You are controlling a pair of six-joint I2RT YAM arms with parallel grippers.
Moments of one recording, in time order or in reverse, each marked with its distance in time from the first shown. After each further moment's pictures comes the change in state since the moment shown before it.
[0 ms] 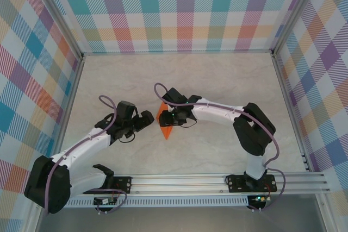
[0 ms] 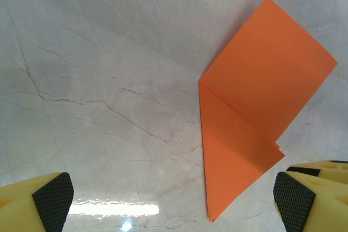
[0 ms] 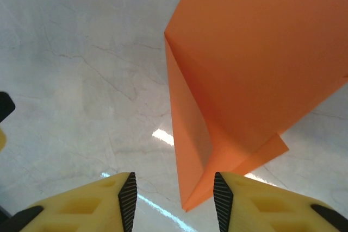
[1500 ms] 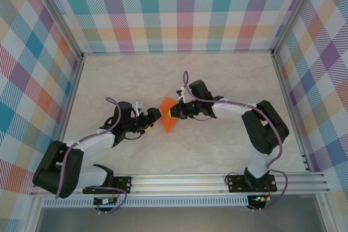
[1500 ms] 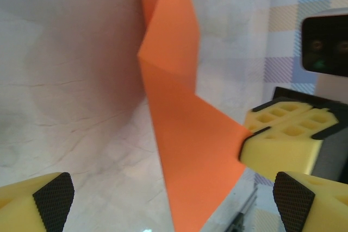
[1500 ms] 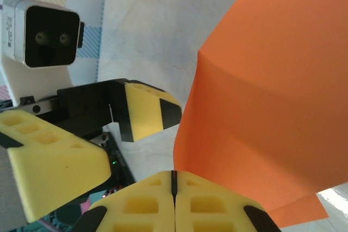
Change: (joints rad) left arm 0.066 0.150 -0.154 0.620 0.463 -0.084; right arm -0.262 -0.092 -0.298 0.521 -0.633 0.047
